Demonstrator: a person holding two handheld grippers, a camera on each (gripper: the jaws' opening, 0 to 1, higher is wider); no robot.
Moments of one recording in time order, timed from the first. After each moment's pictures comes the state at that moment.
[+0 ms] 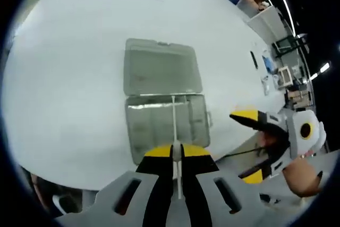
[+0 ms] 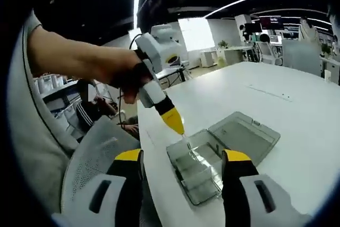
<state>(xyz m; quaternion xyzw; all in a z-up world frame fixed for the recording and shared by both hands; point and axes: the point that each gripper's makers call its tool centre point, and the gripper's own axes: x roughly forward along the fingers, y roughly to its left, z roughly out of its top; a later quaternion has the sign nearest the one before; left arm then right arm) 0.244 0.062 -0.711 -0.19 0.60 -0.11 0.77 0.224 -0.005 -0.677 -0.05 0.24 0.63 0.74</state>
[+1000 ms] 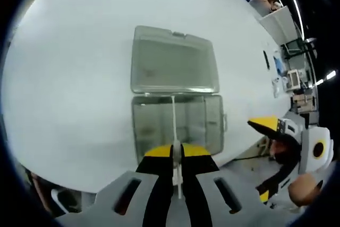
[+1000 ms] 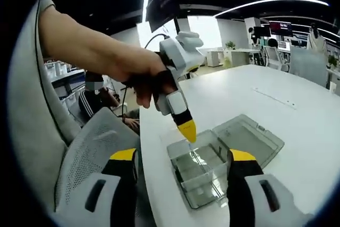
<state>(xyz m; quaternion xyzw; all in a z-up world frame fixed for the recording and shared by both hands) 0.248 0.070 -0.742 -0.19 0.62 -0.09 0.75 0.221 0.004 -0.683 -0.08 0.23 0.64 0.73</state>
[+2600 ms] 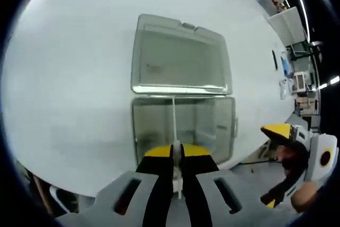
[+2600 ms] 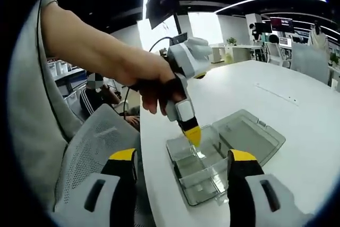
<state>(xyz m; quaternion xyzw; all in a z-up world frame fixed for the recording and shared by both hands) 0.252 0.069 -0.768 -0.19 0.64 -0.07 0.74 0.223 0.001 -0.689 -0.08 0.24 0.65 0.72</state>
